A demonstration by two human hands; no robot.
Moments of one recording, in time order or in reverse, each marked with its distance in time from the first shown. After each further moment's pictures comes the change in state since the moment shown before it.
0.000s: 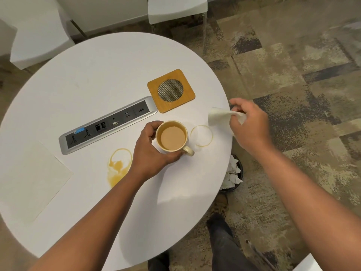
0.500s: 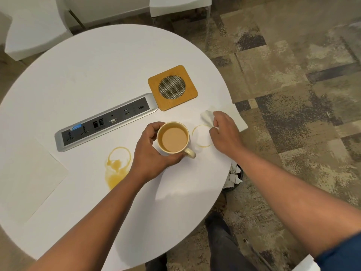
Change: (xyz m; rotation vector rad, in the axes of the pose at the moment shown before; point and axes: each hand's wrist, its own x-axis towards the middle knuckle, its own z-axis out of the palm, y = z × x) left_hand 0.002 -0.011 0.003 -0.024 -0.006 -0.006; right_hand -0.001 0.031 0.076 -0.151 -0.308 0.028
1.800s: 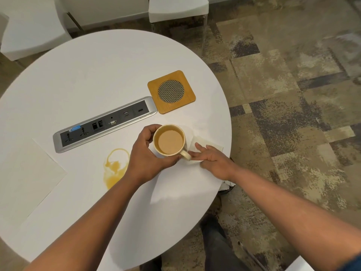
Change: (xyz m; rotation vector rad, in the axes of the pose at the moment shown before) left_hand -0.004 0.002 -0.011 -0.022 -0.006 0.024; right_hand -0.057 0.004 0.009 0.274 -0.696 0.007
